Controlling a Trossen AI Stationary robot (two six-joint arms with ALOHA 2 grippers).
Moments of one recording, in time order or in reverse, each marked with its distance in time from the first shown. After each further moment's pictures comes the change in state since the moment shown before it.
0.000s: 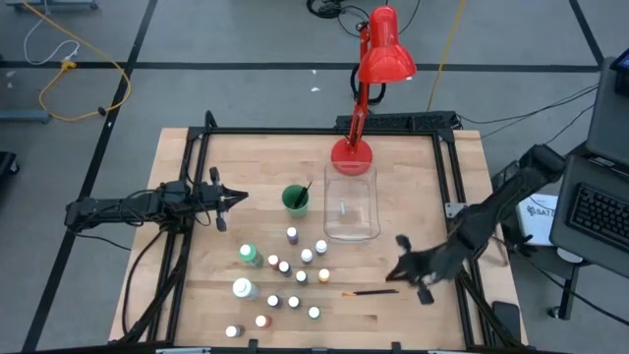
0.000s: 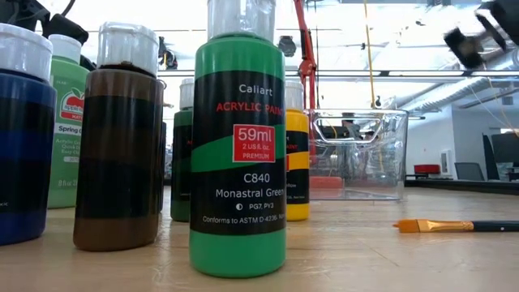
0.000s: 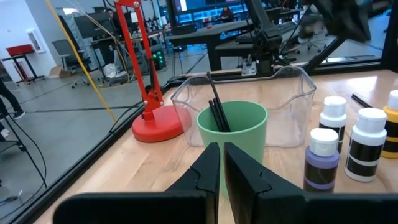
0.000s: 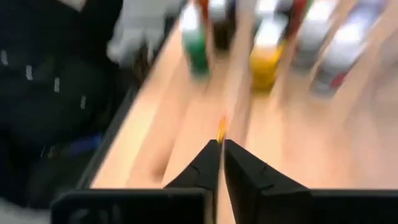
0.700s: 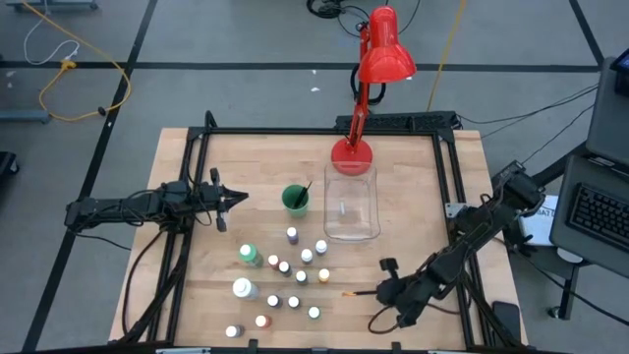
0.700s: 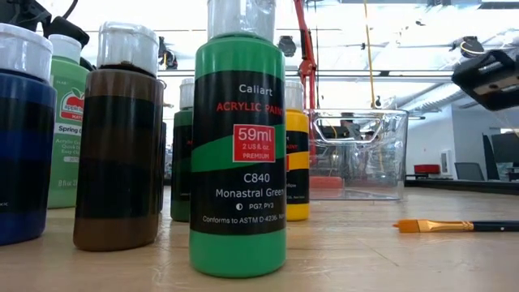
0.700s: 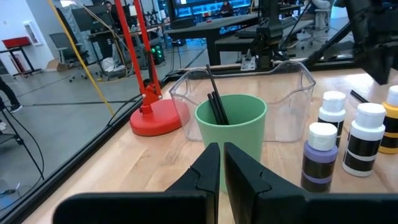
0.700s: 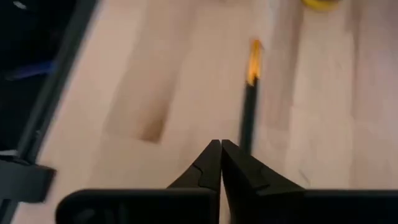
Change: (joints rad) left arm 0.000 0.000 0.000 -0.022 -0.001 -0.017; right arm 0.030 0.465 0.262 -0.183 -0.040 0.076
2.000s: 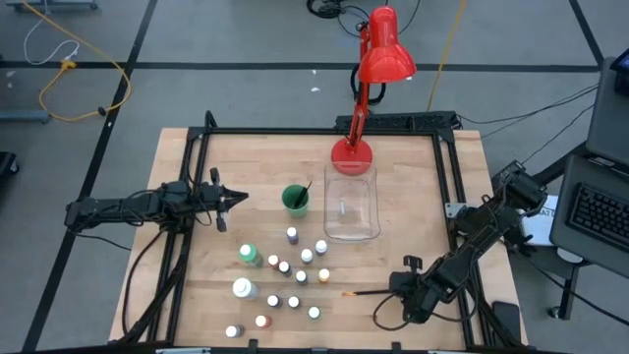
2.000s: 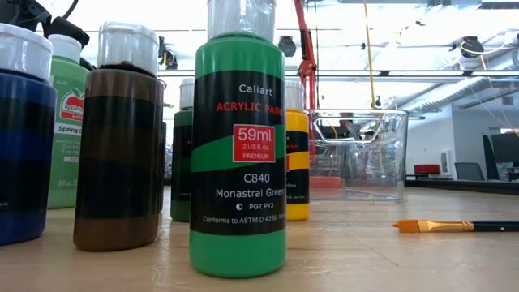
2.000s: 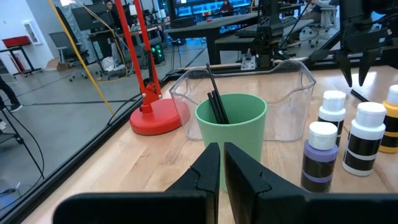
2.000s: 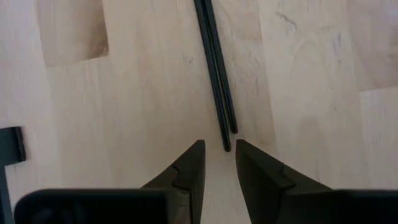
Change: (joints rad) left arm 0.000 0.000 0.000 -0.003 0.000 -0.001; right arm 0.071 -0.011 -0.035 -0.218 -0.085 0.485
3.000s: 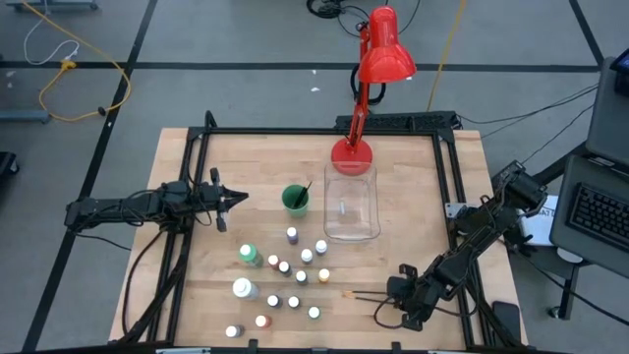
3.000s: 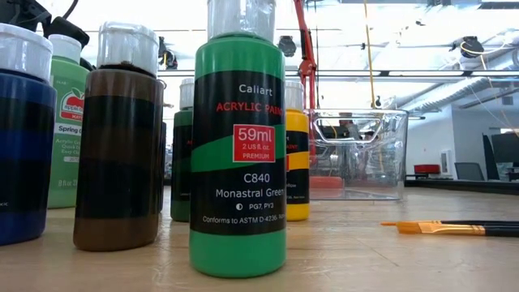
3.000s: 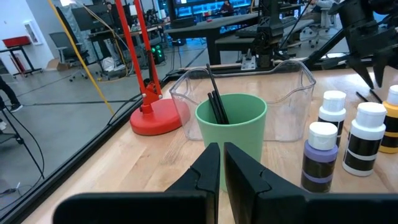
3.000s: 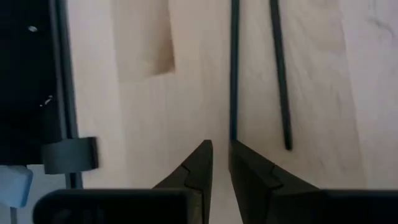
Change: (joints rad) left arm 0.000 0.000 0.000 0.000 0.000 0.000; right arm 0.000 0.000 -0.072 0.279 -0.076 0.008
